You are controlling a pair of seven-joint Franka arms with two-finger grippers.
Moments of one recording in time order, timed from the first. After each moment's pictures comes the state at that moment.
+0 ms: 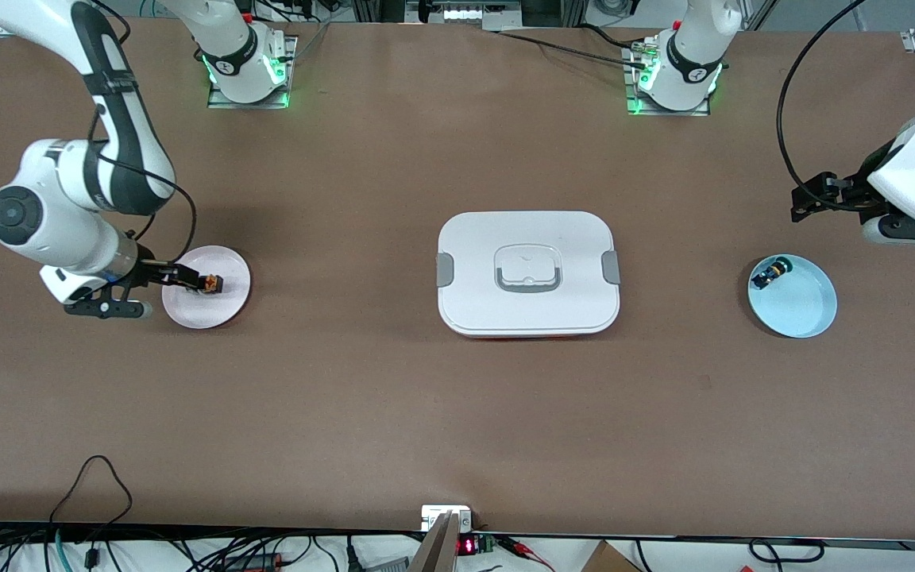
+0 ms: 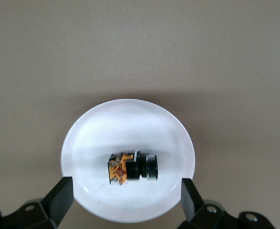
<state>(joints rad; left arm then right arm) -0.05 0.02 0.04 -1.68 0.02 1.64 0.02 0.11 0.31 -0.13 -2.06 0.00 2.32 0.03</state>
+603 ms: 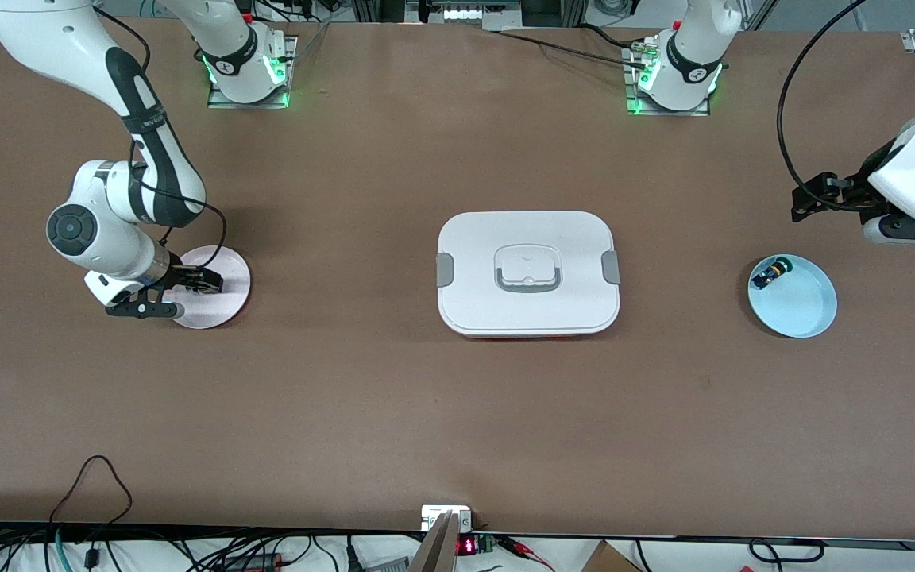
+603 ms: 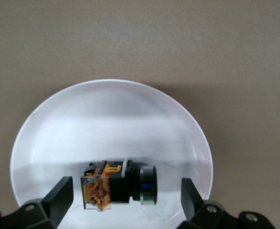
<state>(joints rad) -0.05 0.02 0.04 -1.68 0.02 1.64 0.02 0.10 0.41 -0.13 -2.13 0.00 2.46 -0.01</state>
